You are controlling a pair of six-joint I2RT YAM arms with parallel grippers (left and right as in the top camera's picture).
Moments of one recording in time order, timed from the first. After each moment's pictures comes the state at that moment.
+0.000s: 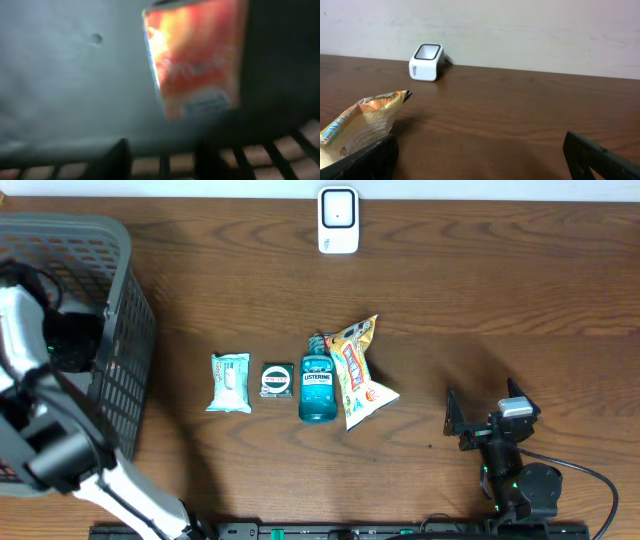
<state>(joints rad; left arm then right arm) 0.57 1.99 1.69 -1.27 0.12 -0.83 0.01 0.01 0.01 -0.06 -0.14 -0.01</state>
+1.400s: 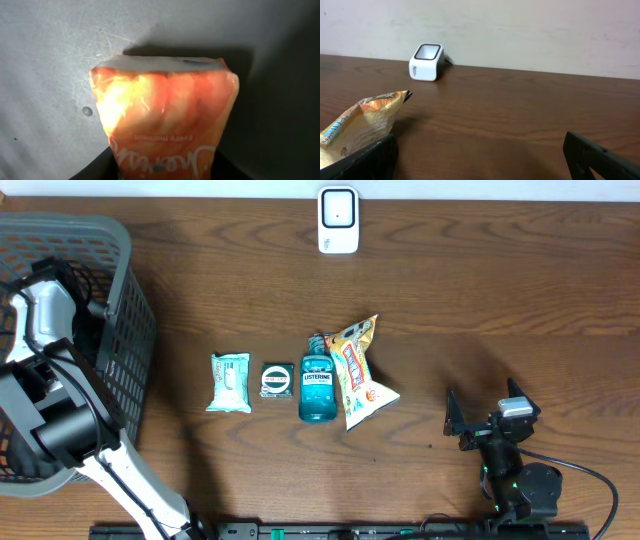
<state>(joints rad) 0.49 2.15 1.66 -1.13 -0.15 -0.79 0.01 0.01 0.01 -0.06 -0.14 -0.01</state>
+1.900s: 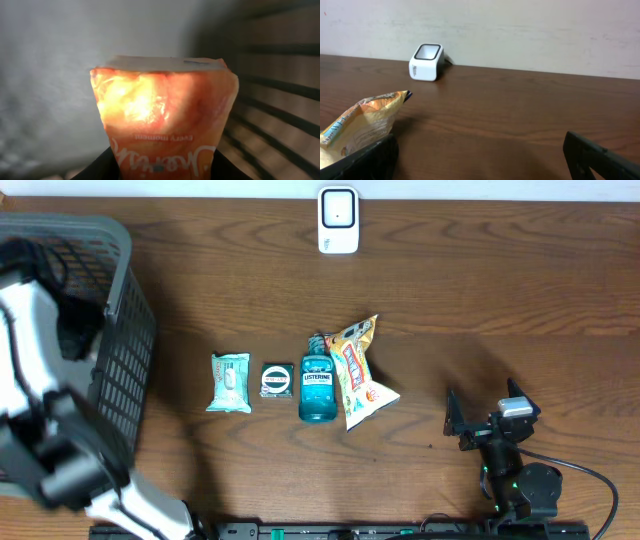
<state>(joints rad) 0.49 1.88 1.67 -1.16 -0.03 -0.79 0.01 0.01 0.01 -0.06 -0.14 -0.01</state>
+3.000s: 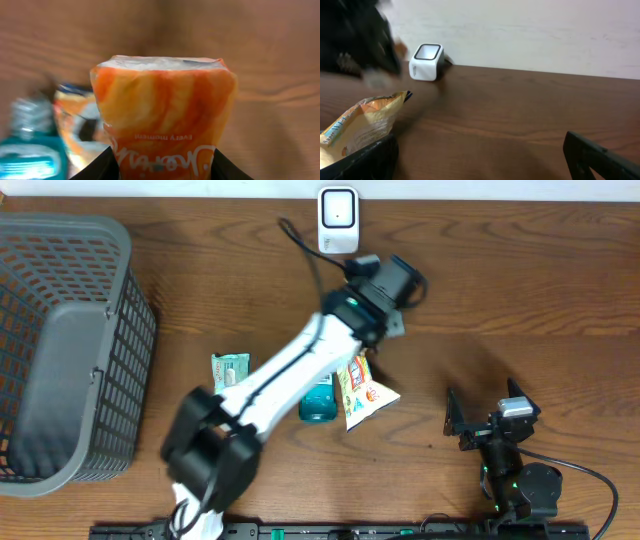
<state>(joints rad) -0.77 1.99 1.69 -0.76 -0.17 -0.87 0.01 0.01 0.01 -0.06 -0.14 -0.01</state>
